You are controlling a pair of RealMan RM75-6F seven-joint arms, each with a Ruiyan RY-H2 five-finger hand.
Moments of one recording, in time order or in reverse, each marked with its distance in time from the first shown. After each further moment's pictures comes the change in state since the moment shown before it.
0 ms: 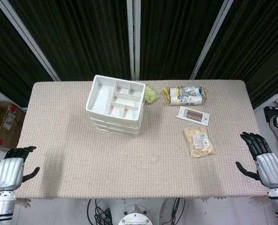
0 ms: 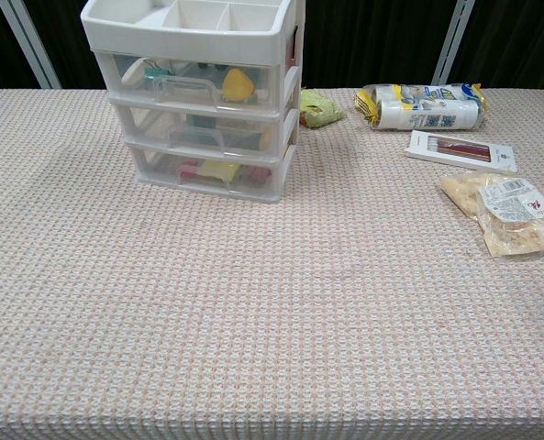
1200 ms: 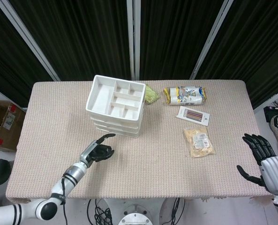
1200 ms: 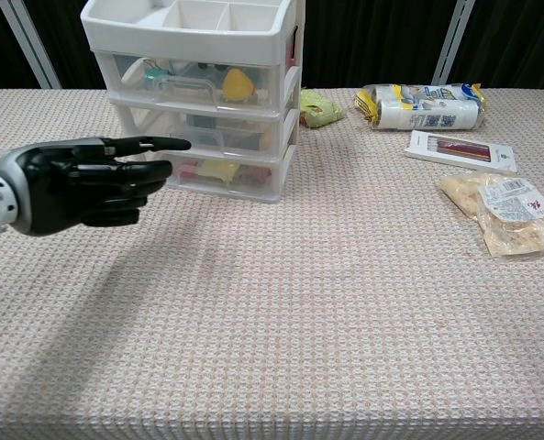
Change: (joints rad) left arm -0.435 -0.245 -0.281 -0.128 -0.401 -0.809 -0.958; right arm -0.032 0.096 -0.027 -0.126 -0.080 0.097 0.001
